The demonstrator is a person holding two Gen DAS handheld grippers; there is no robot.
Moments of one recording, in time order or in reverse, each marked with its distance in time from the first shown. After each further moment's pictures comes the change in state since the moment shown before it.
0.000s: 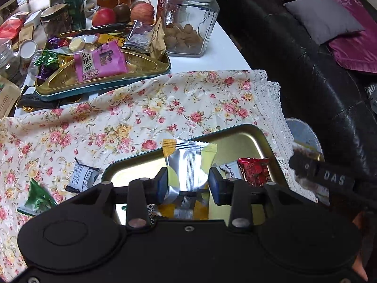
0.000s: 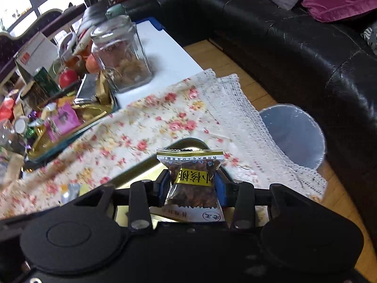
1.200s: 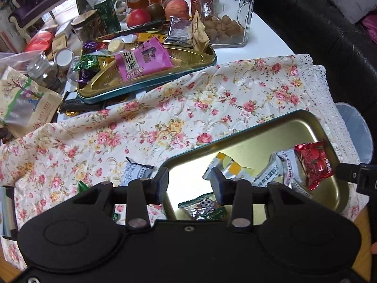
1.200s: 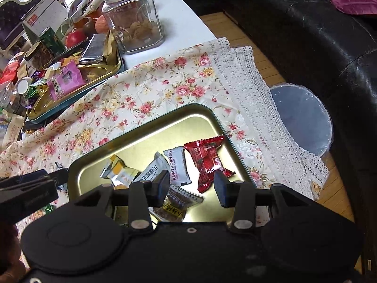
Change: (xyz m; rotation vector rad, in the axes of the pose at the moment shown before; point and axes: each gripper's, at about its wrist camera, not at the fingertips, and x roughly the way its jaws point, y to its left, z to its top) left arm 0.008 0.016 -0.008 0.073 0.017 0.271; right arm 0.012 0.010 -0.007 -0.093 0.149 0.031
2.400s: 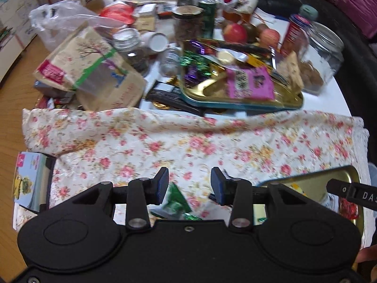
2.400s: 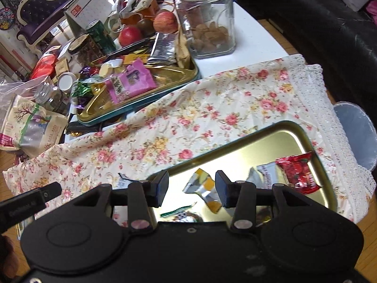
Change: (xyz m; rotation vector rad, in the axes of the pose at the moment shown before) left arm -0.030 0.163 -0.001 -0.321 -0.027 0.073; right arm 0.002 0.132 0.013 -0.047 -0.010 0.144
